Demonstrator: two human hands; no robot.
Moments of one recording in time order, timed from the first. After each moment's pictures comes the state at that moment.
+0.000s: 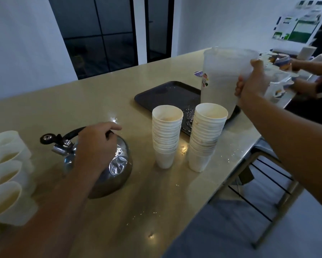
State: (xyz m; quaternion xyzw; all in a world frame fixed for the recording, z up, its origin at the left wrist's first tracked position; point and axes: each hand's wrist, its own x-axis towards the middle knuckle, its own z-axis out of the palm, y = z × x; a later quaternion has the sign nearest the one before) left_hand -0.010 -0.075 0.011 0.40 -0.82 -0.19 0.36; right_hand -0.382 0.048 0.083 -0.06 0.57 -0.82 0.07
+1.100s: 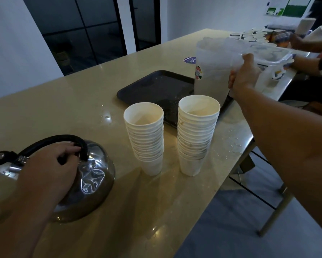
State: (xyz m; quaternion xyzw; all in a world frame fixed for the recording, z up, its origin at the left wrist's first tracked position) left_hand 0.003 -0.087 -0.007 0.50 -0.80 -0.19 0.28; right_hand -0.492 0.019 0.013 -0.02 0.59 -0.81 0.04
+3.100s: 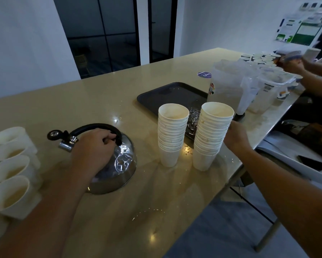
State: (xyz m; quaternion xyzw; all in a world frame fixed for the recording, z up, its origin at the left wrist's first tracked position) left_hand 0.010 -0.095 -0.008 0.47 -0.83 -0.17 0.26; right_hand -0.326 0.086 -0.034 -0.28 0.82 -0.49 0.08
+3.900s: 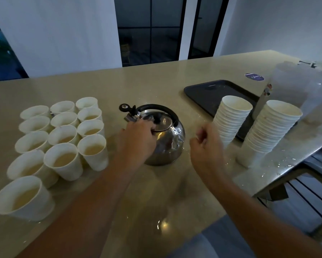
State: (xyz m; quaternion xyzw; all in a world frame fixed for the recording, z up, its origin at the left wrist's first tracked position) left_hand 0.077 -0.059 0.002 0.50 -0.83 -0.12 0.21; right_hand -0.059 0.049 -0.014 -0.44 0.70 -0.56 0.06
